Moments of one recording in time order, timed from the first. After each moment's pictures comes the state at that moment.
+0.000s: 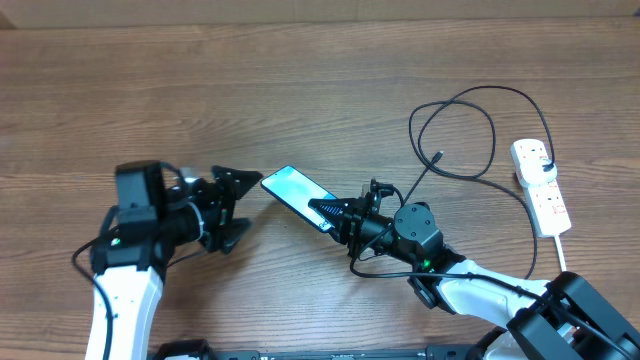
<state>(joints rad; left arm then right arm) 0.06 1.10 0.76 -0.63 0.80 -1.13 0.68 1.50 0.37 0.97 -0.43 1.95</state>
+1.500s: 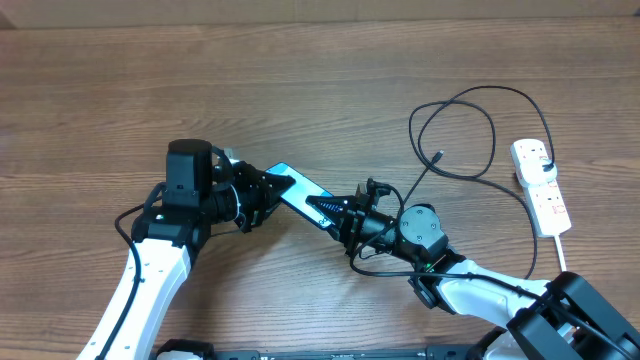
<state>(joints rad) -0.14 1.23 0.76 -0.36 0.74 -1.27 0.68 1.50 0.37 1.08 -0.46 2.09</state>
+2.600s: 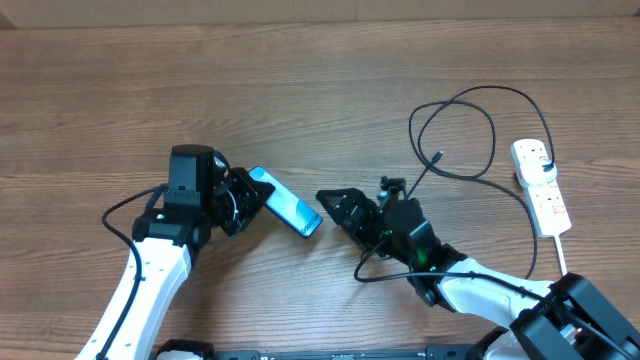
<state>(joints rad) -0.14 1.24 0.76 -0.46 0.46 -1.01 0.65 1.49 0.38 0.66 -0.22 1.32</state>
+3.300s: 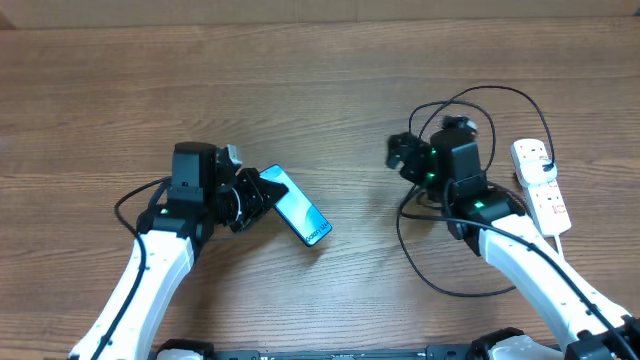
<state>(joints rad) -0.14 1.31 0.76 -0.39 0.66 -0.88 0.30 1.36 0.78 -0.18 0.08 0.75</state>
